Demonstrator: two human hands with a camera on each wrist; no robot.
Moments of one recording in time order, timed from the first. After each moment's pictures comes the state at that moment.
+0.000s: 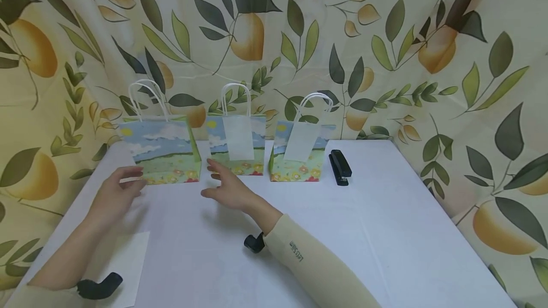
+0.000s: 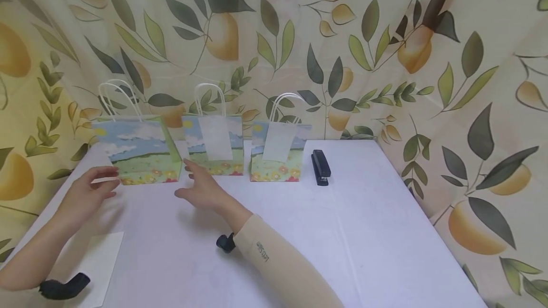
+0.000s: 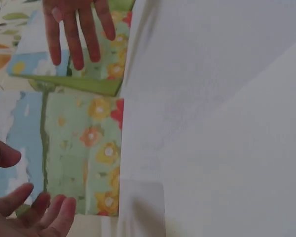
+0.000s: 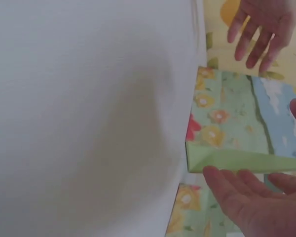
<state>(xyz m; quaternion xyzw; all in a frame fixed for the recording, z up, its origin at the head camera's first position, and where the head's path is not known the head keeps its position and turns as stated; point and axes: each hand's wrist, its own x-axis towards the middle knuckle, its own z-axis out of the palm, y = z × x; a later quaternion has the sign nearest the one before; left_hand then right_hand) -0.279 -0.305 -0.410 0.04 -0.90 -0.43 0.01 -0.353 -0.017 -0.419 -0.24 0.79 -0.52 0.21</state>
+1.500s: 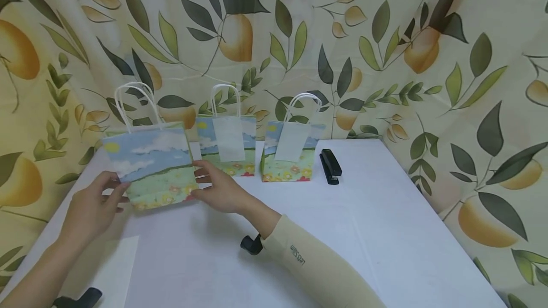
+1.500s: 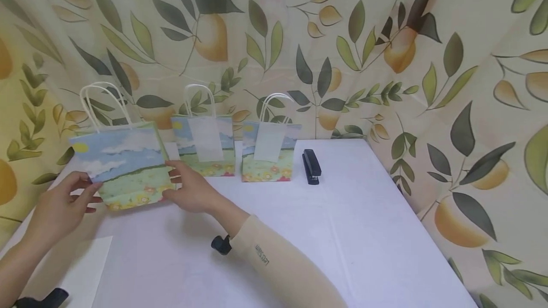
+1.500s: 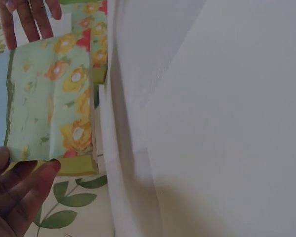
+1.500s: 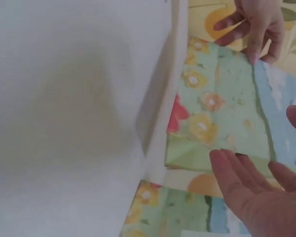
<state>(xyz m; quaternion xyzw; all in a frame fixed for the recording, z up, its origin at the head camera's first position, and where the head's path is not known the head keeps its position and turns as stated) -0.258 -0.301 -0.412 -0.02 -0.93 -0.34 0.17 -0.335 -0.007 -0.387 -0.29 0.79 -0.50 0.20</state>
